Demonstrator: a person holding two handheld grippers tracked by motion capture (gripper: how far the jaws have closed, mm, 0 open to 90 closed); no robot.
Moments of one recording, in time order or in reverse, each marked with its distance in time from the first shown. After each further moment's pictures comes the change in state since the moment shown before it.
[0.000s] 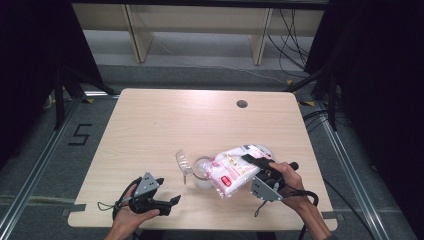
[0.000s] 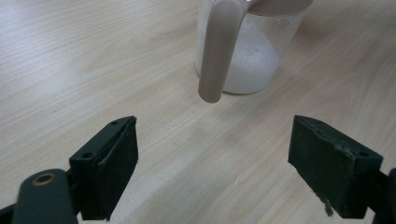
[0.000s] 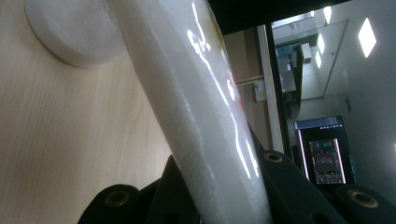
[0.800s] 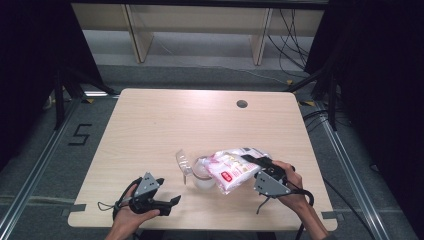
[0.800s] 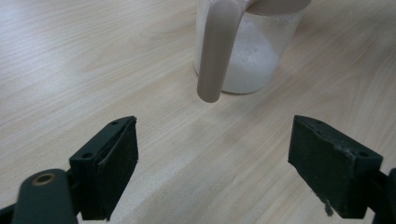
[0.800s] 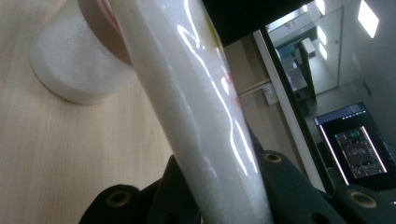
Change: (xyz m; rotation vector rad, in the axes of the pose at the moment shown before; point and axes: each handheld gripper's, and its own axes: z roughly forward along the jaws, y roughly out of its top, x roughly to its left) left arm 0.000 0.000 0.000 0.007 -0.002 0.004; right arm 0.006 -0.009 -0.002 -0.032 0.005 0.271
